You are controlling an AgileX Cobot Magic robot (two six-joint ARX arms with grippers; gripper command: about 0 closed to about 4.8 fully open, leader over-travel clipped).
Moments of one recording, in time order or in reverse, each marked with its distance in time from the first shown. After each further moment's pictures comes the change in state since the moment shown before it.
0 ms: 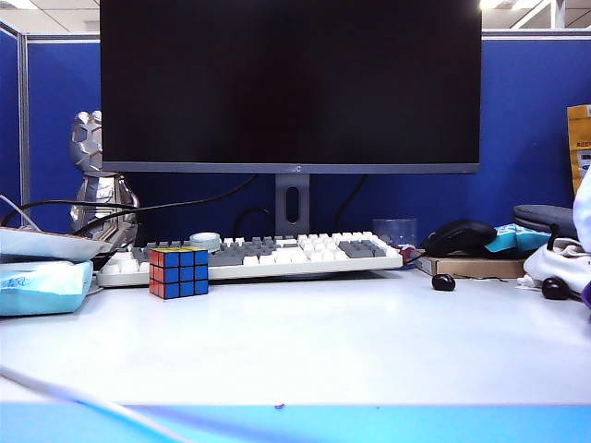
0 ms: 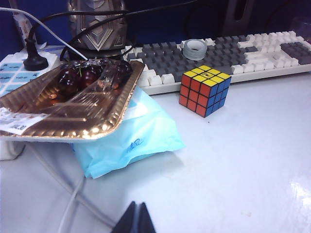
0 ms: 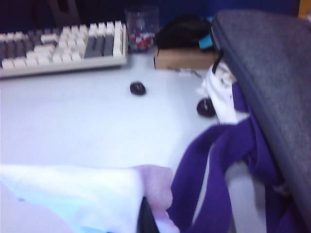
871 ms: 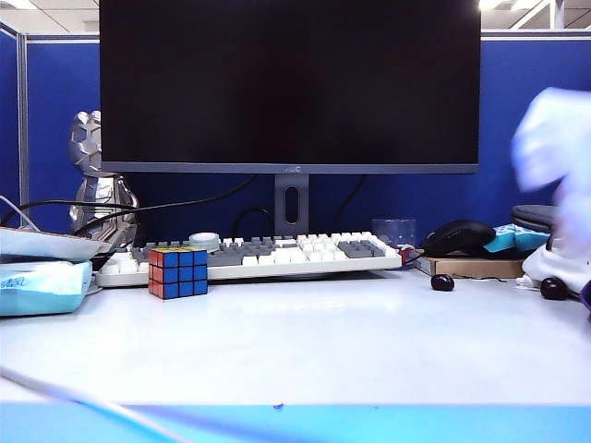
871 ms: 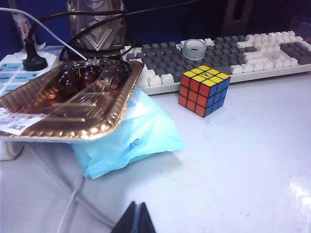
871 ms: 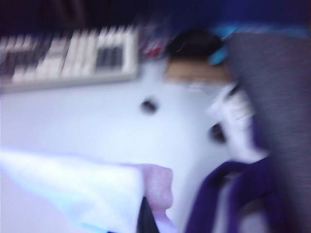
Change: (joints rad) left arm 0.000 0.000 0.000 0.000 0.000 0.000; right arm 0.003 0.552 0.333 0.072 -0.063 -0.003
